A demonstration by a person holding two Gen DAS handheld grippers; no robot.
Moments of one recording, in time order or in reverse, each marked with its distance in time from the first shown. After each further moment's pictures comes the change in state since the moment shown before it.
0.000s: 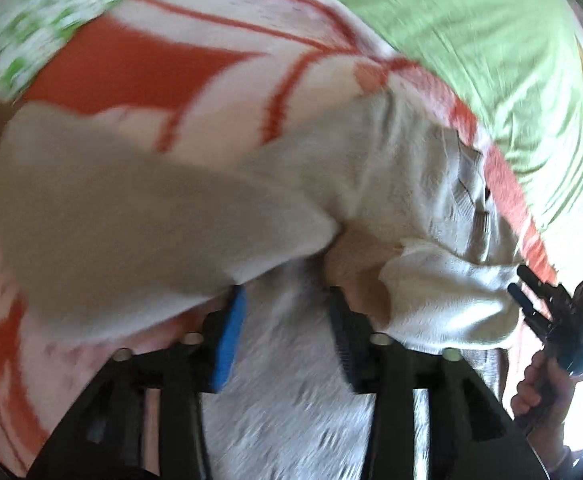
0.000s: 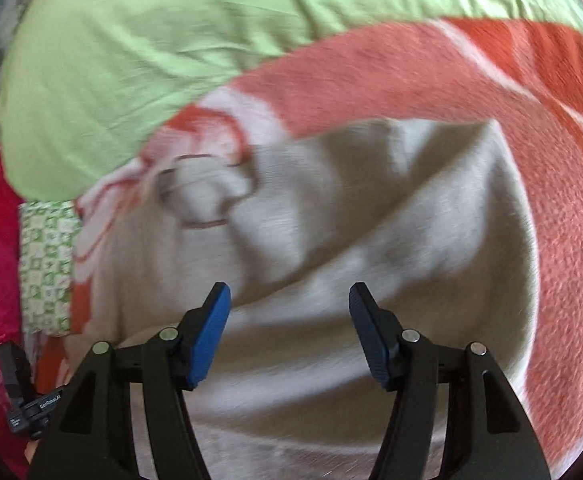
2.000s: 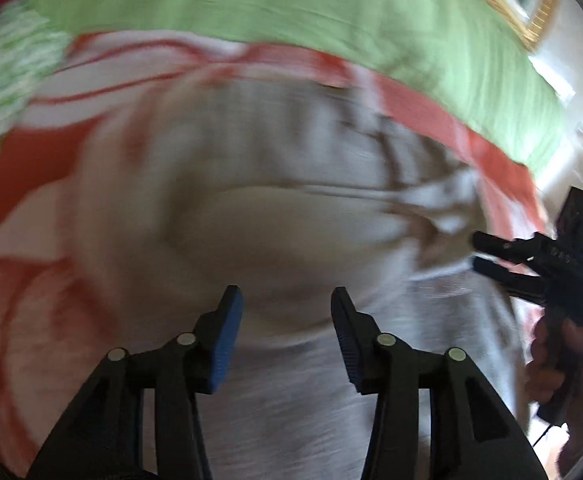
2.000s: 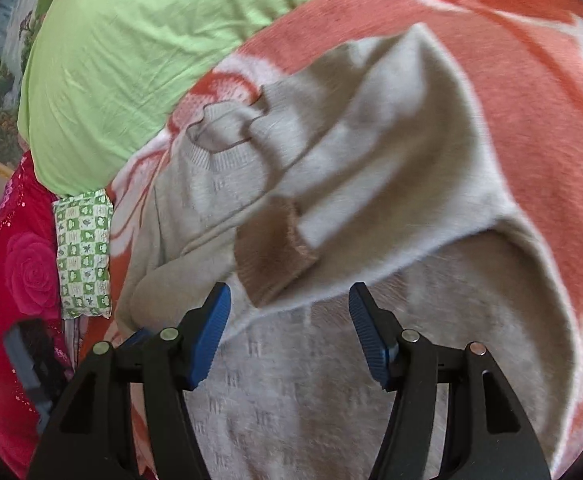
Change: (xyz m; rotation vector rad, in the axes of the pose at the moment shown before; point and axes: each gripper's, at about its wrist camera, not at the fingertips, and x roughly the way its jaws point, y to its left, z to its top) left arm -0.019 -0.071 -0.065 0.404 -0.090 -0.005; right arm -0.028 -0.013 -0.074 0.145 0.068 0.061
